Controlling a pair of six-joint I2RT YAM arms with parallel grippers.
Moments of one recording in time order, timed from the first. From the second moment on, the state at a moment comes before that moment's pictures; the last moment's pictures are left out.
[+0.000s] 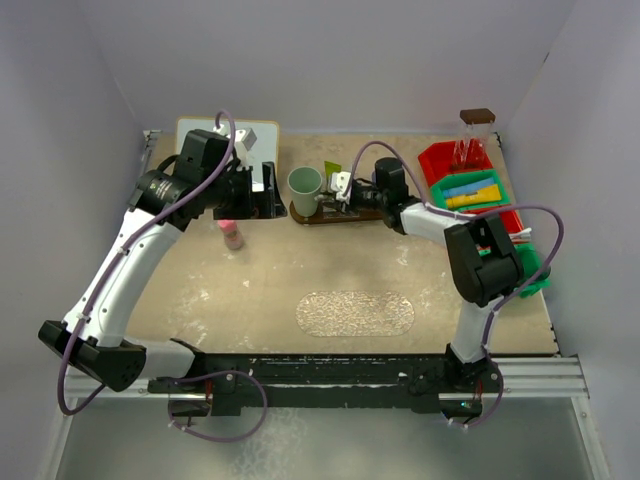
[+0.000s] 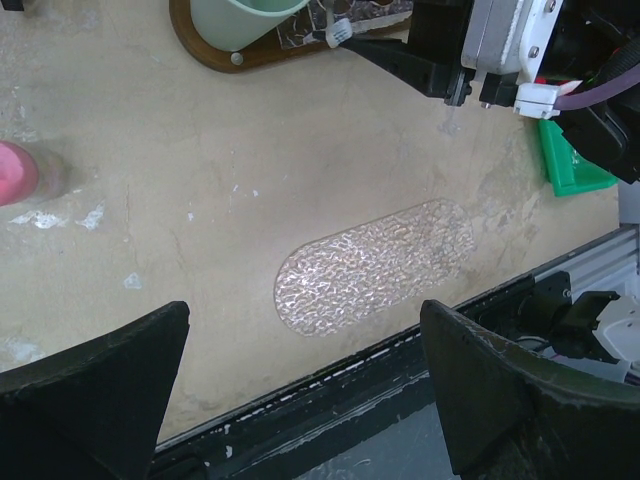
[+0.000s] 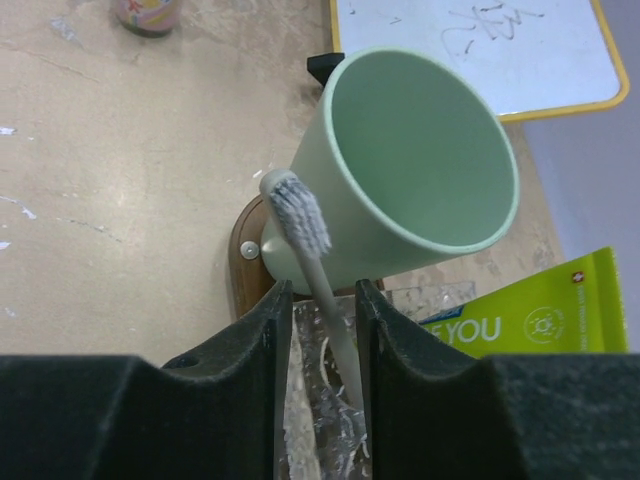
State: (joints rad) left arm -0.44 1.33 1.62 -1.06 0.18 -0.43; right arm 0.41 1.89 1.16 0.35 -0.82 -0.77
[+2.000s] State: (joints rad) left arm -0.43 1.47 1.53 -0.79 0.17 -0.24; right arm -0.26 1.50 1.10 -0.54 0.42 0.71
